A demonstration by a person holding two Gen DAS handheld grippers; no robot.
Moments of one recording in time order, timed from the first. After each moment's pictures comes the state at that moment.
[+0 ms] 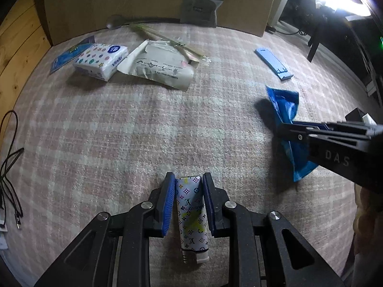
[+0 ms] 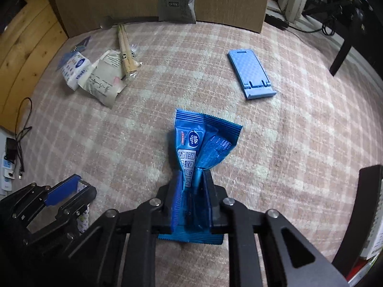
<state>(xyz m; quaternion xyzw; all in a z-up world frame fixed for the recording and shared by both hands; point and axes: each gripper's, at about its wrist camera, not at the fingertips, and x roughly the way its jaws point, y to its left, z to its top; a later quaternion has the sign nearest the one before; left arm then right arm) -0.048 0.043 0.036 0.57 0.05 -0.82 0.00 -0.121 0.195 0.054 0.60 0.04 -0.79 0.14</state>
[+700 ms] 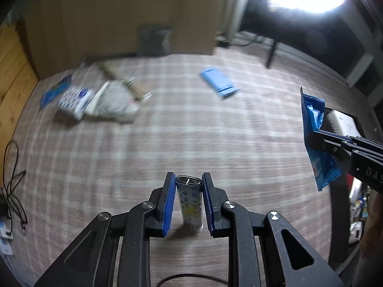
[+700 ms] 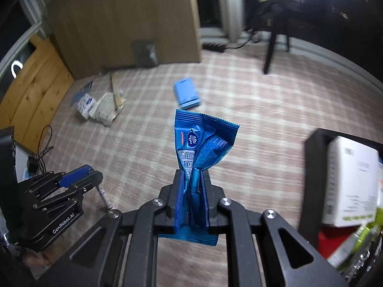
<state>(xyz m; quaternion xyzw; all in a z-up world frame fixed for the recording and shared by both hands) -0.028 0.130 0.110 0.53 0.02 -0.85 -0.04 -0.061 0.322 0.129 0.52 -0.04 -0.85 0.11</state>
